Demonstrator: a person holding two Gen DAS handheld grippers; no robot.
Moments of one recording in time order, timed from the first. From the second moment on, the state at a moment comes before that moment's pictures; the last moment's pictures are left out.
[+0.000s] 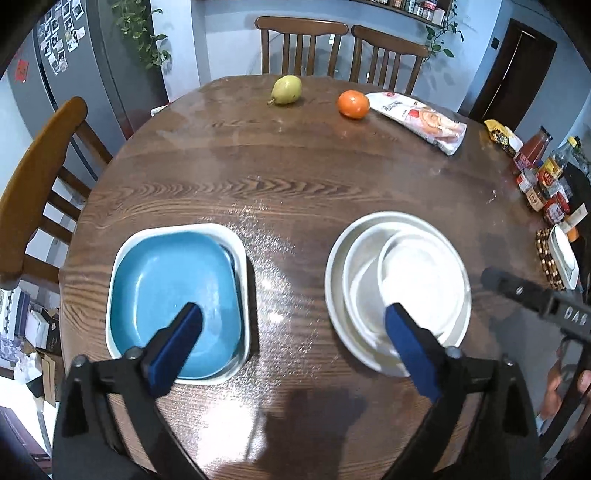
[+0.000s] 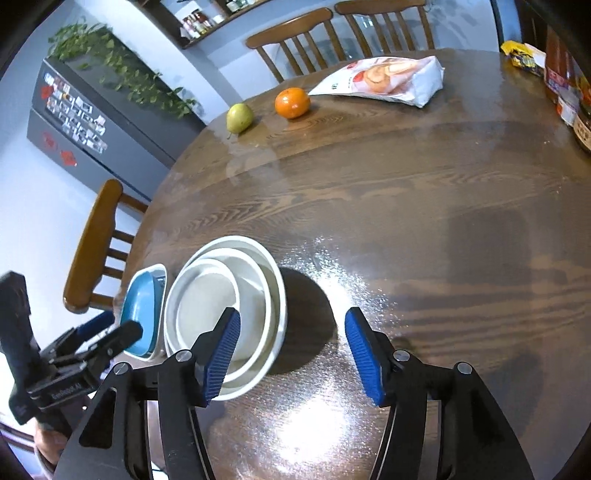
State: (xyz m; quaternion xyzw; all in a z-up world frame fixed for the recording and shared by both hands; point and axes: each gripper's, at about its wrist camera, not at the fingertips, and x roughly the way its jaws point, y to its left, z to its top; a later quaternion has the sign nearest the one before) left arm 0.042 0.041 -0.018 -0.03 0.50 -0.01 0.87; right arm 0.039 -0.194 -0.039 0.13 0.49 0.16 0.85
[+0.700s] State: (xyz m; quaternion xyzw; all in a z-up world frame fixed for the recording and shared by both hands) left arm 0.033 0.042 -0.020 -0.06 0.48 -0.05 0.87; right arm 0.027 -0.196 -0.038 0.14 0.50 0.16 0.84
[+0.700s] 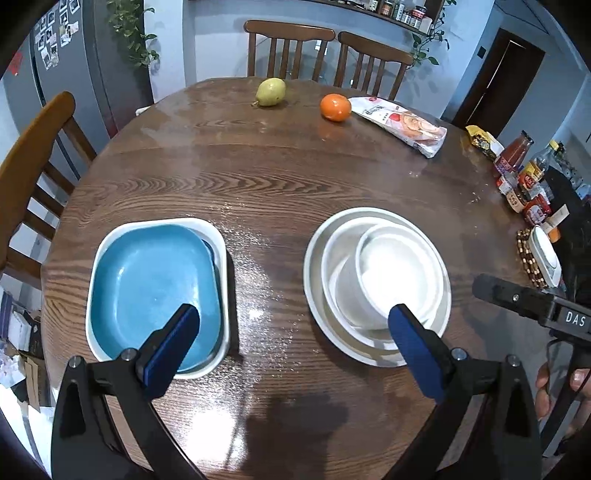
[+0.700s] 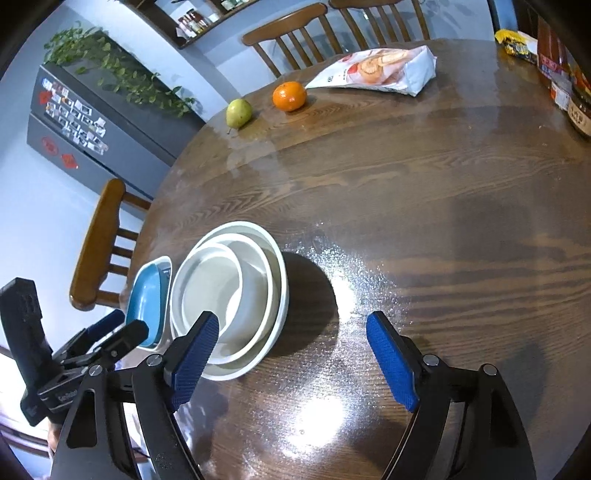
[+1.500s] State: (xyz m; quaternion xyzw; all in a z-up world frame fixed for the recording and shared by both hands) left arm 0.049 0.075 -0.032 -0.19 0.51 -0.06 0.83; right arm 0.032 -0.191 -0.044 0.13 0.49 0.14 0.85
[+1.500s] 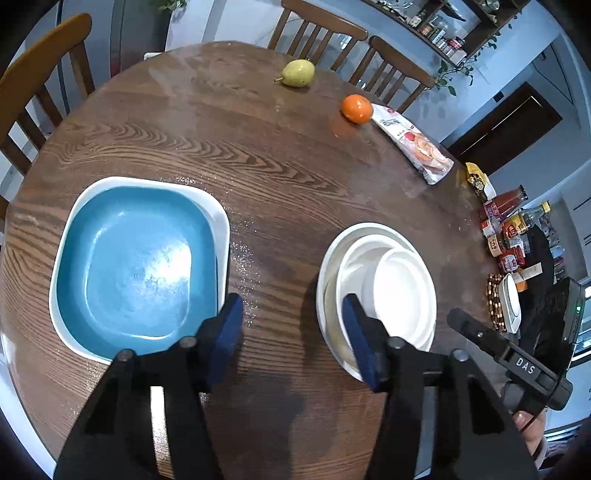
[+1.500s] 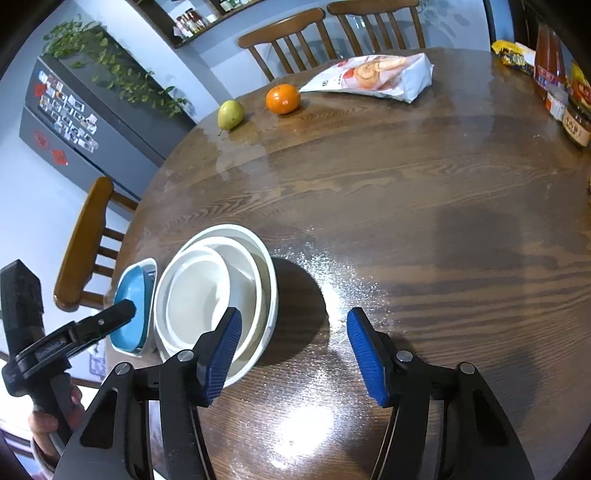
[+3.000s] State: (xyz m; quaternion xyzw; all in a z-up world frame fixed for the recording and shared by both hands) left arm 0.078 0.063 -0.058 -0.15 0.58 -0.08 0.80; right arm 0.063 -0.167 -0.055 0.06 0.55 0.13 0.82
